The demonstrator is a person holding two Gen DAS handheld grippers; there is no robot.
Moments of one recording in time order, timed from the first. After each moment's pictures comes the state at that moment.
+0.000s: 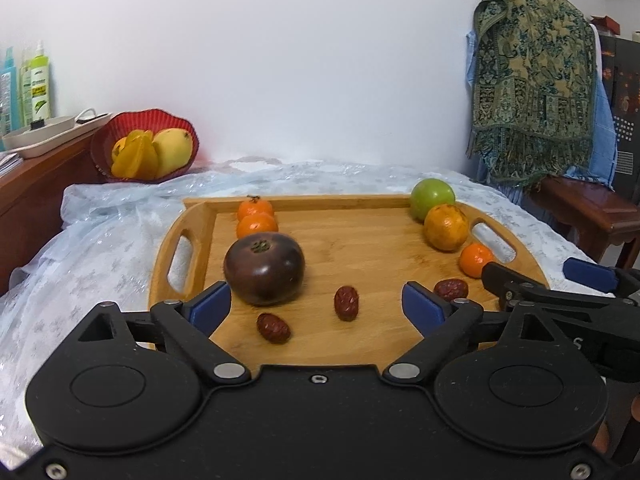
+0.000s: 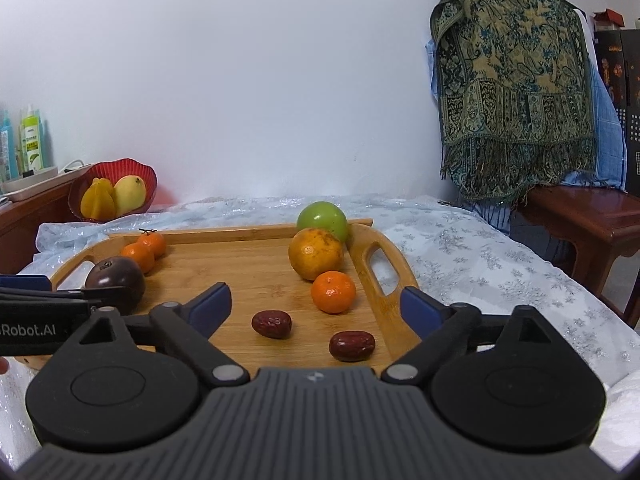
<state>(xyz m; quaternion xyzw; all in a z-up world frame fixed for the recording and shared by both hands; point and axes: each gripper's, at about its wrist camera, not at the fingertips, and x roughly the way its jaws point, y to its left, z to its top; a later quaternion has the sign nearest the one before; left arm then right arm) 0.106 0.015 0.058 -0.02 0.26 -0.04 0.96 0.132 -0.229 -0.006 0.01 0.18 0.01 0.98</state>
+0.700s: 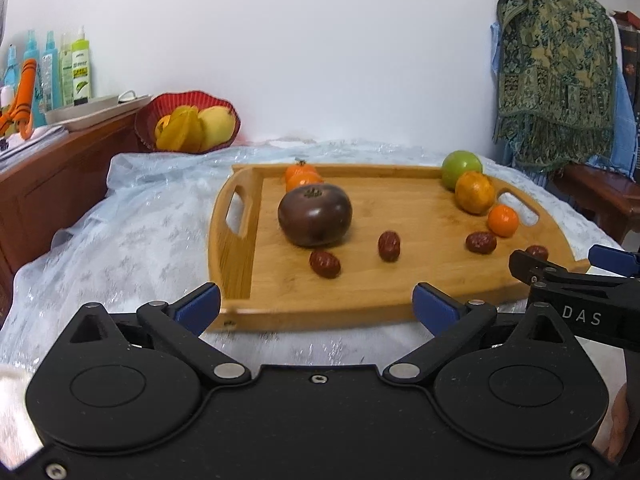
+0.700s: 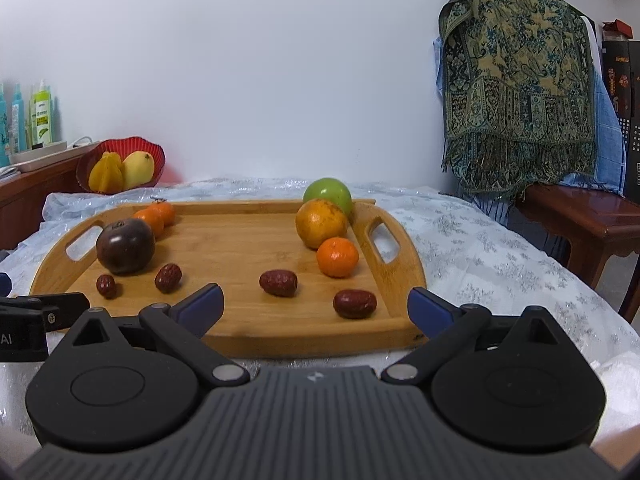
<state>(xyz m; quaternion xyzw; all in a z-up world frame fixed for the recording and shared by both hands) 0.063 0.035 0.037 -0.02 0.27 0.00 0.96 0.109 -0.221 -0.023 -0.02 0.19 0.02 0.98</state>
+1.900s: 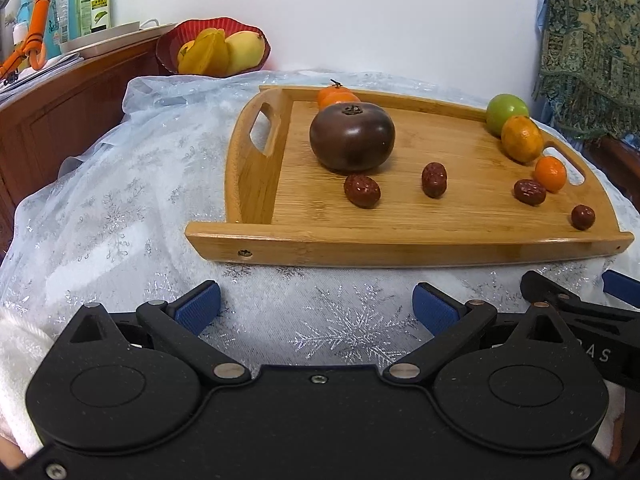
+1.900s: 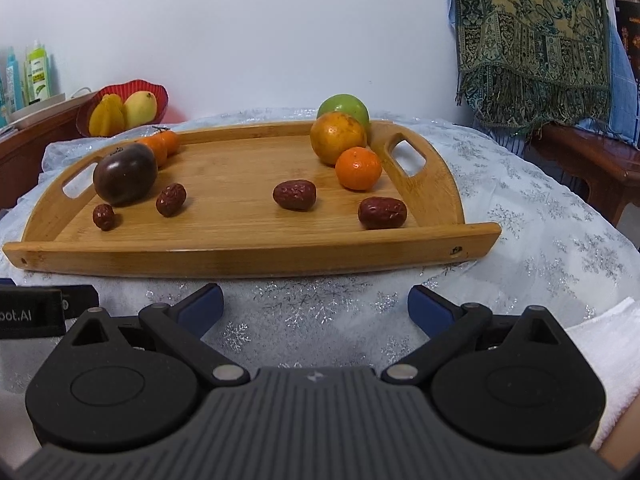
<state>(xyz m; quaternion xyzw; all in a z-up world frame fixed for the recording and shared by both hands) 0.085 0.043 0.006 -0.04 0.36 0.04 0.93 0.121 -0.213 -0.058 -0.01 0.27 0.02 0.96</state>
